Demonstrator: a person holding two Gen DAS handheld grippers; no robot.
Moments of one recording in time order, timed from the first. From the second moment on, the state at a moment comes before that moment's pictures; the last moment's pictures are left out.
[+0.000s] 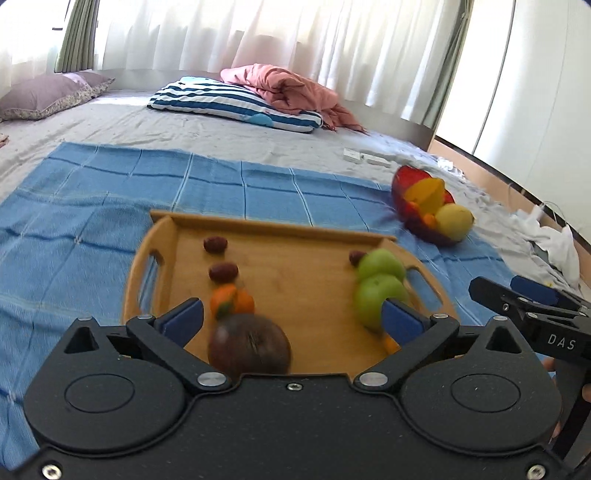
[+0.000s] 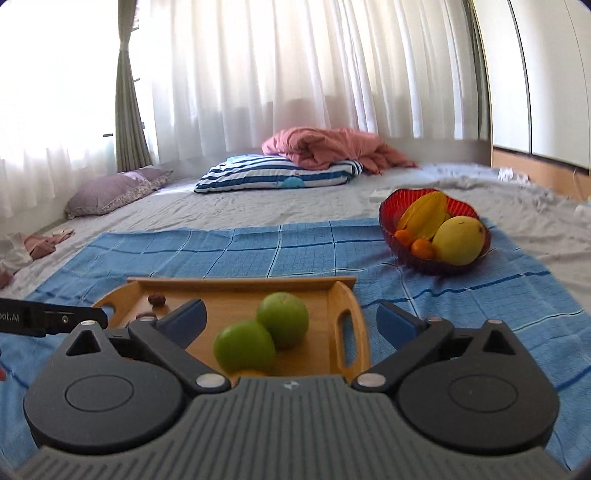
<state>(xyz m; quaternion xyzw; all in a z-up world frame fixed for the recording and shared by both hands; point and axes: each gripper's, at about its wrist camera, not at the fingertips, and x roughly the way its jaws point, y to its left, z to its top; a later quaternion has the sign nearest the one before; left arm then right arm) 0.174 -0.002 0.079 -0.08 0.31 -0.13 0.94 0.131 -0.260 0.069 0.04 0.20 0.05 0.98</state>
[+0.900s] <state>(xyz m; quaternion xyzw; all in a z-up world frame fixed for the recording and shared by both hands) 0.069 -0.048 0.026 -0.04 0.31 -0.13 0.94 0.016 -0.269 0.007 0.02 0.17 -0.04 0.98</state>
